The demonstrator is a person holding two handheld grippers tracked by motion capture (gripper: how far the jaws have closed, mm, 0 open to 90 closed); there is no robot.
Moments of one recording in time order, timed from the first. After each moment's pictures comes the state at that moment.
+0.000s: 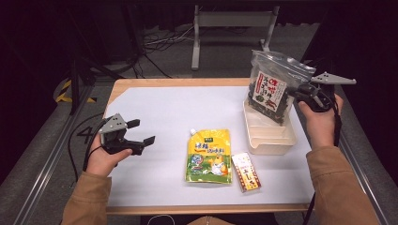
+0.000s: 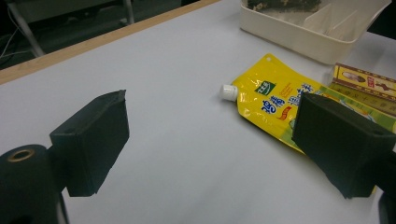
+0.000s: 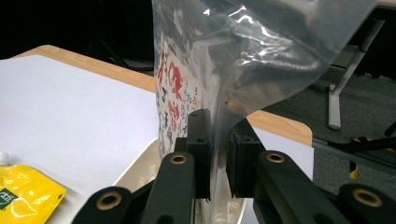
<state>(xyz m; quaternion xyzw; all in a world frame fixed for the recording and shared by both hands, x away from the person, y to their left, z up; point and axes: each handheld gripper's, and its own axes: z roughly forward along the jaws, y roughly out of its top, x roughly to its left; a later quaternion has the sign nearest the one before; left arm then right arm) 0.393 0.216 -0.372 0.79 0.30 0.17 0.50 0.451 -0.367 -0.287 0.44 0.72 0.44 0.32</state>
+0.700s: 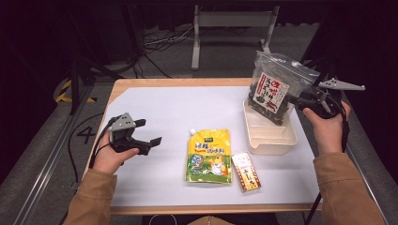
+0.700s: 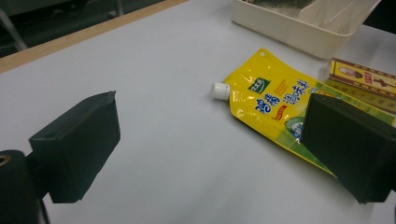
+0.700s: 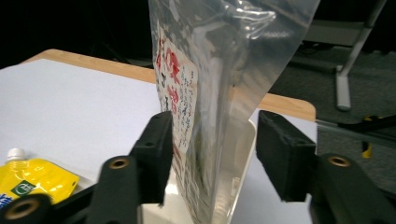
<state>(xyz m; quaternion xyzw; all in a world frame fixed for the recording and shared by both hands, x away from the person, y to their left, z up) 0.402 0.198 -0.378 0.80 0.30 0.13 0.50 0.434 -0.381 -0.293 0.47 0.70 0.44 0.29</state>
